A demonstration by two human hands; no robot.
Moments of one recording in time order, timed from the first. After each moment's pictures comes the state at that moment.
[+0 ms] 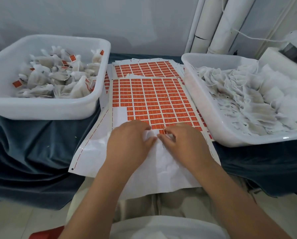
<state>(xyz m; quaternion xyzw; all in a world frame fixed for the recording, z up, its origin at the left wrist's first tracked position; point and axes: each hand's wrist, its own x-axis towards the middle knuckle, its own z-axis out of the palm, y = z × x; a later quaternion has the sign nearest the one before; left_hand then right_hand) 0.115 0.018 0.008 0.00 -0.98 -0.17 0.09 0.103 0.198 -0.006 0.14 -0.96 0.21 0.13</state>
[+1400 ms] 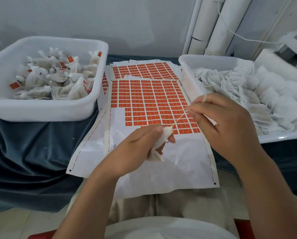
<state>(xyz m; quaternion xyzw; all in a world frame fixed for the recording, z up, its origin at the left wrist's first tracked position) 0.148 0.016 0.051 -0.16 -0.74 -0.64 -0.13 0.122 0.253 0.087 0.26 -0.90 0.17 0.31</state>
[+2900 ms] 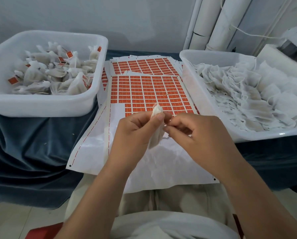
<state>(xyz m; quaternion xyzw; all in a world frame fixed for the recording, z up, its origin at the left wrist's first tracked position) 0.147 0.032 0.046 -0.06 -0.71 -0.70 0.05 0.149 0.208 0.081 0.19 -0.93 0.29 0.10</state>
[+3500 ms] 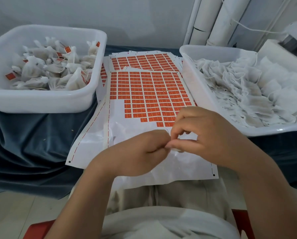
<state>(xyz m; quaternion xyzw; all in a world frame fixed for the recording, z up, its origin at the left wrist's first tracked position) 0.151 0.015 0.049 -0.30 -0.84 -0.41 -0.17 0.141 0.230 0.092 0.36 -0.90 0.22 0.05</state>
